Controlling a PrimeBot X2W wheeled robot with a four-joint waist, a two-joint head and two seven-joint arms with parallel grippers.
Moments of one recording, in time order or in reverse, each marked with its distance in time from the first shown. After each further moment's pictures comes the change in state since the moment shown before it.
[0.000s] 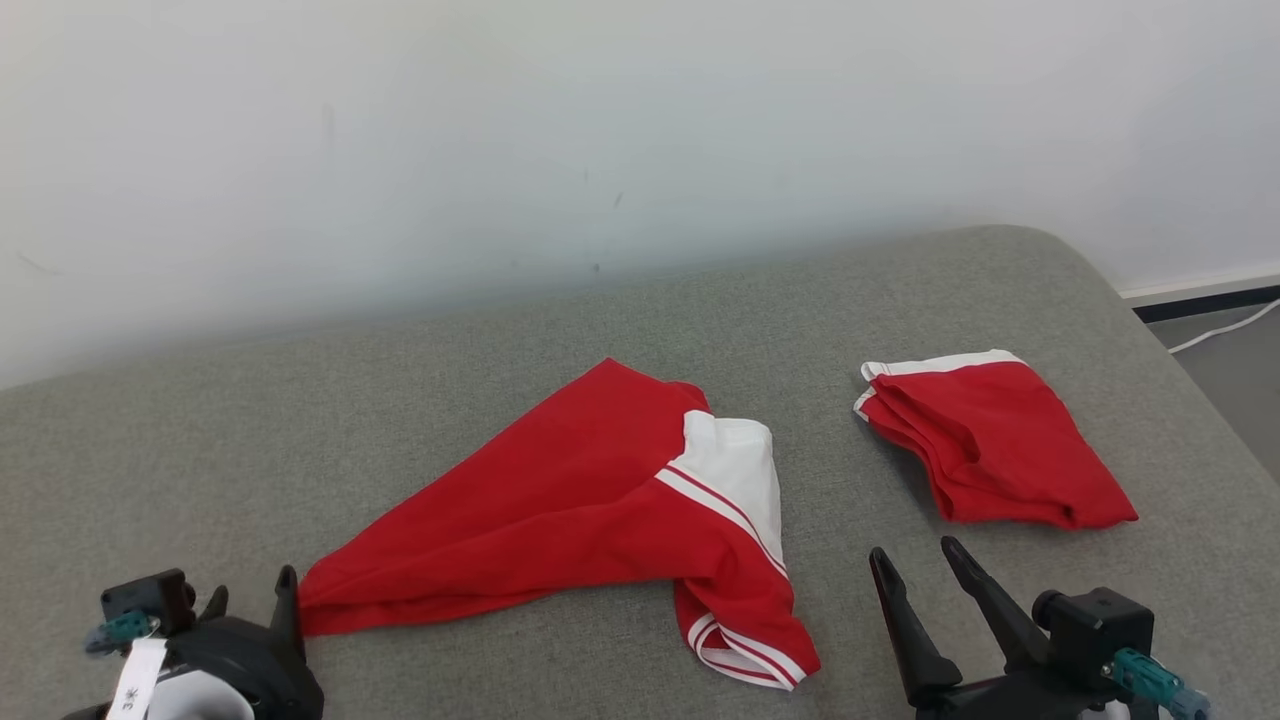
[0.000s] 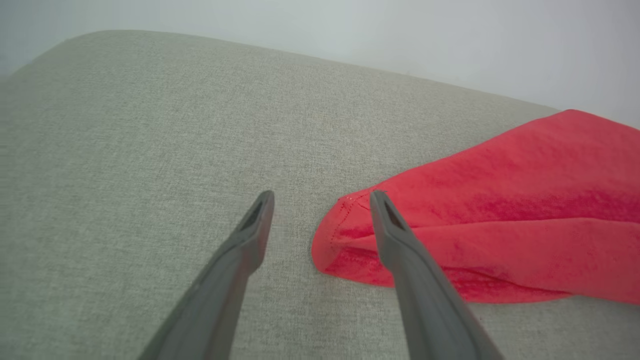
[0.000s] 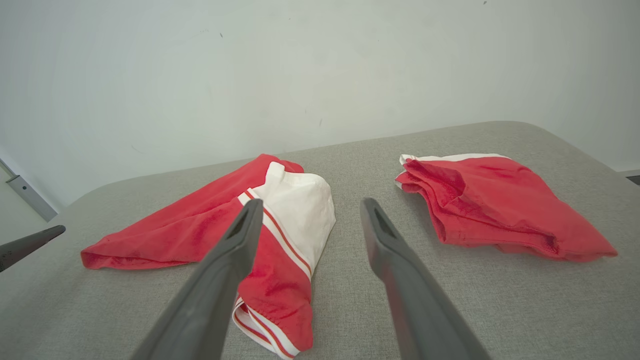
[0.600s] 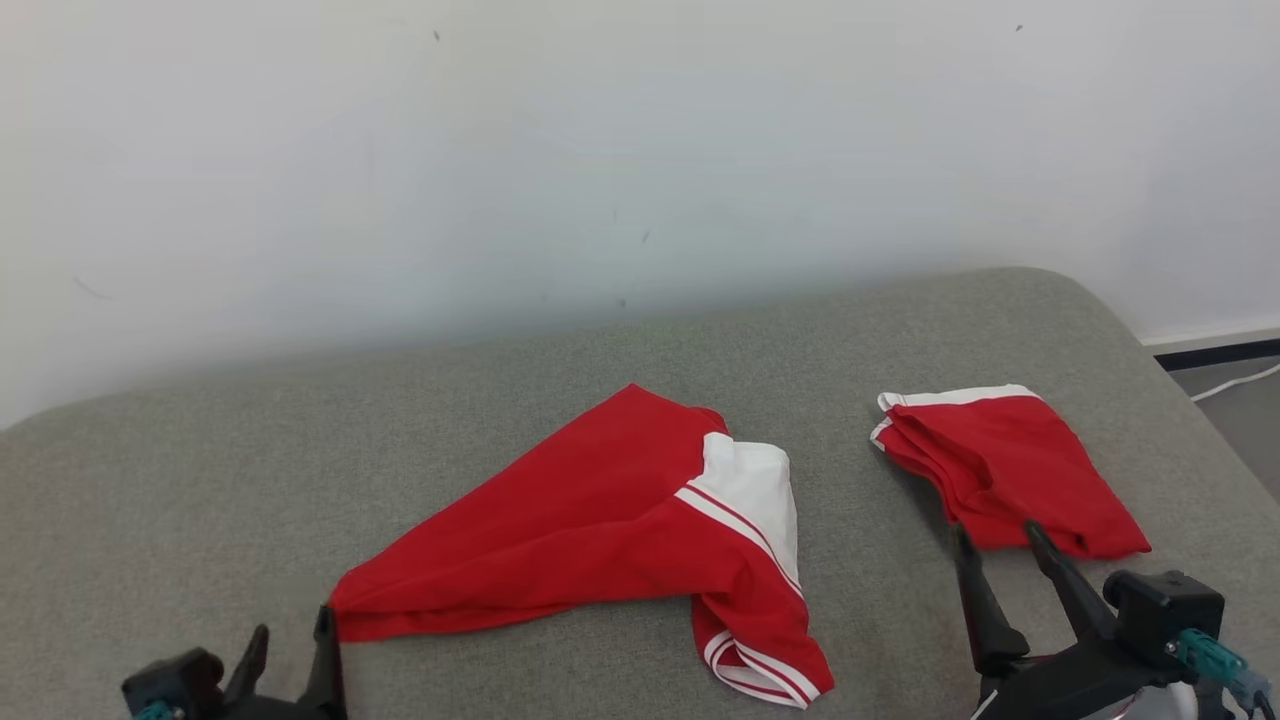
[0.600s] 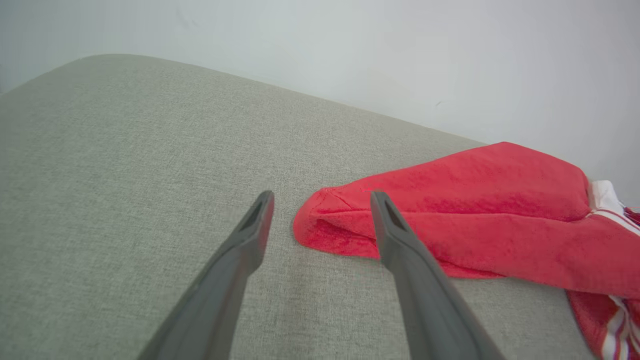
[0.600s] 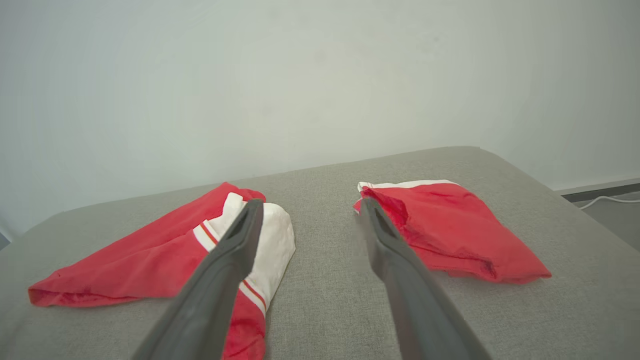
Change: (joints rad) left arm 0.232 -0.032 0.164 -0.258 0.102 0.000 -0.072; right arm -0.030 -0.016 -0.093 0.079 0.001 -0.008 -0.026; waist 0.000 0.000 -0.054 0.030
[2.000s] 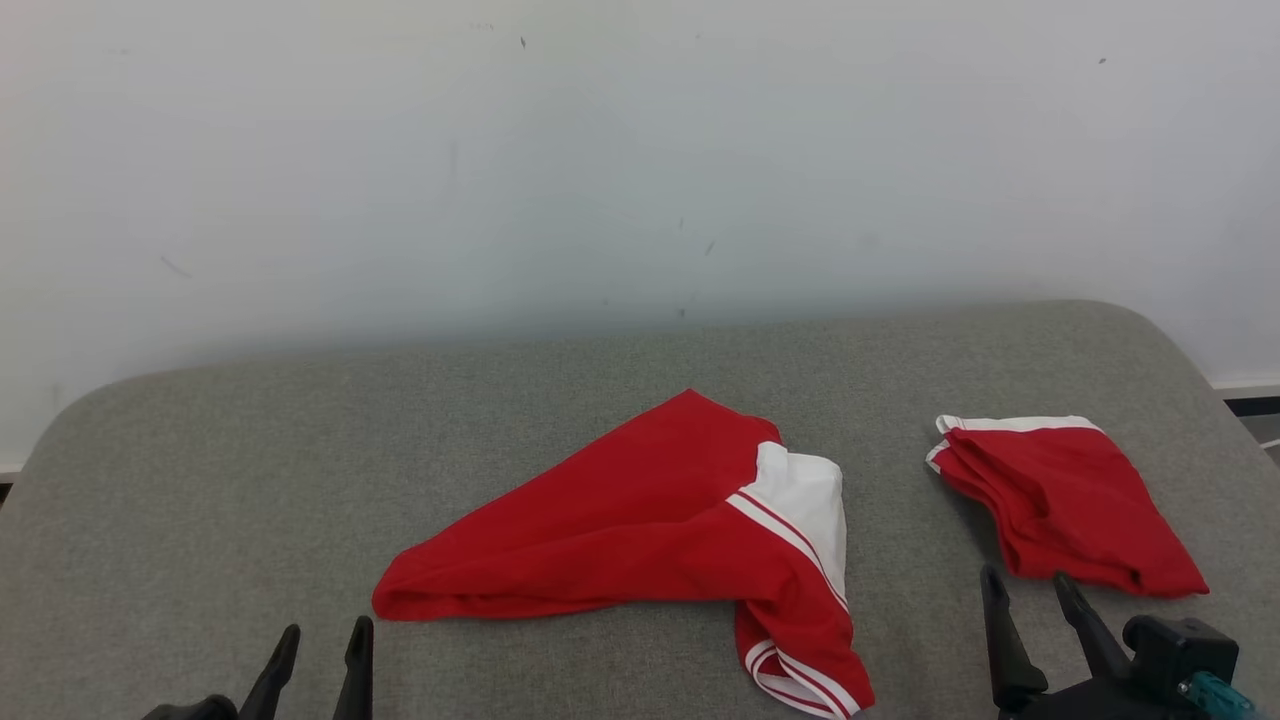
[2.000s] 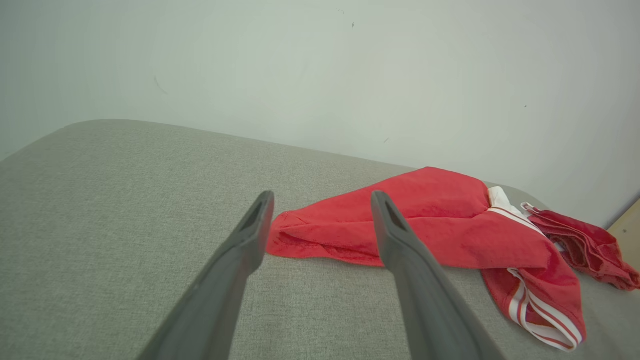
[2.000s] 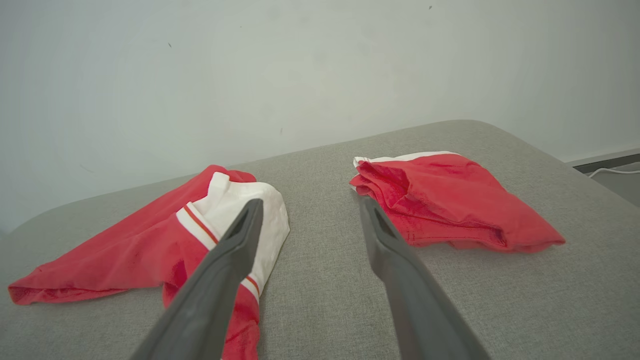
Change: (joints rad) left arm 0.261 0.006 0.098 -0.470 0.195 -0.030 0.049; right arm 0.036 0.034 -0.060 0.127 0.023 -0.008 -0.081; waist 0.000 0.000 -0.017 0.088
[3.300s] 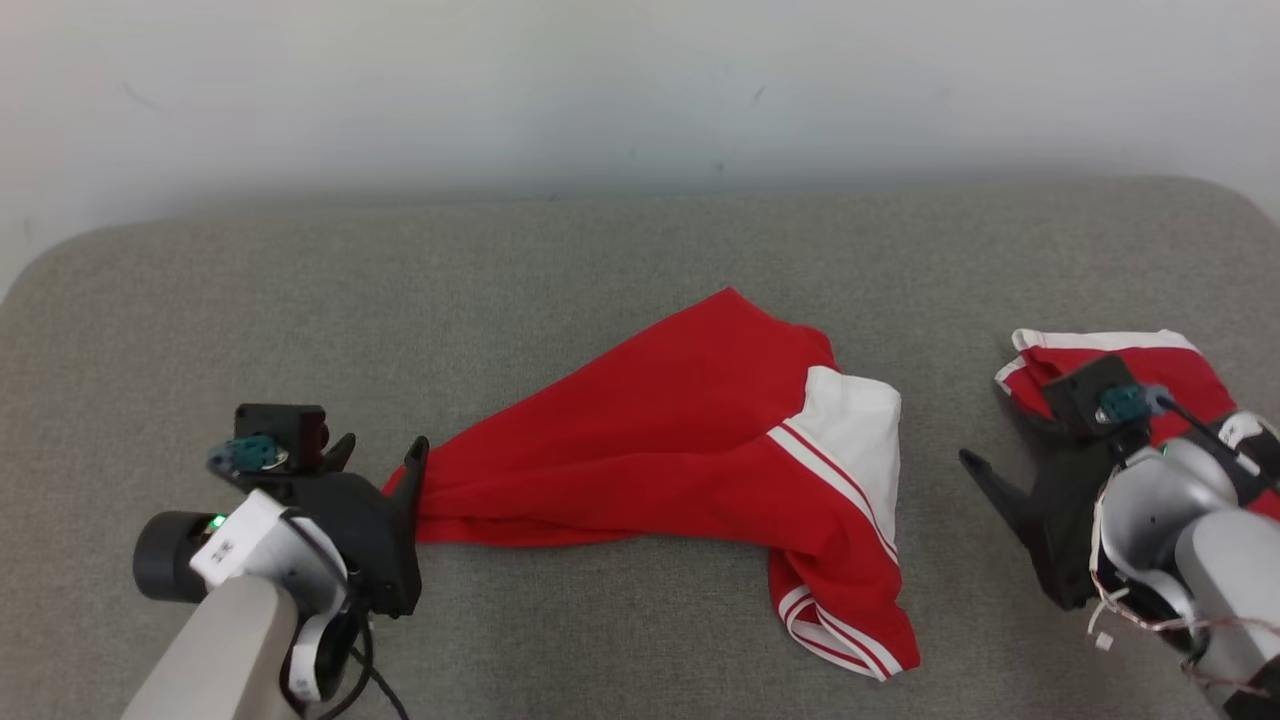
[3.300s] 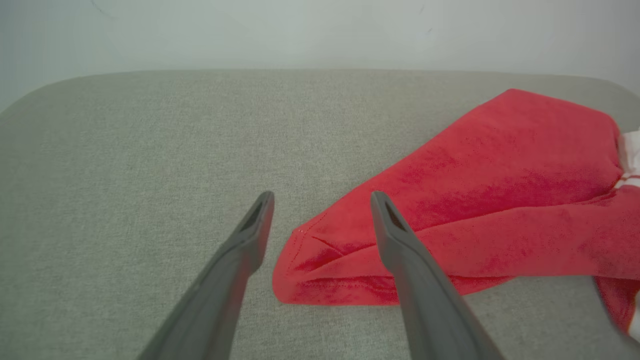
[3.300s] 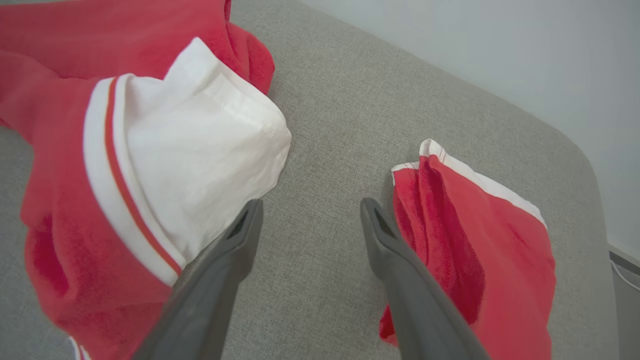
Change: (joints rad) left arm -0.498 -0.028 -0.094 0.250 0.075 0.002 0.417; right arm -0.469 -0.299 0.248 0.150 -0.040 0.248 0.510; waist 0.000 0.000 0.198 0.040
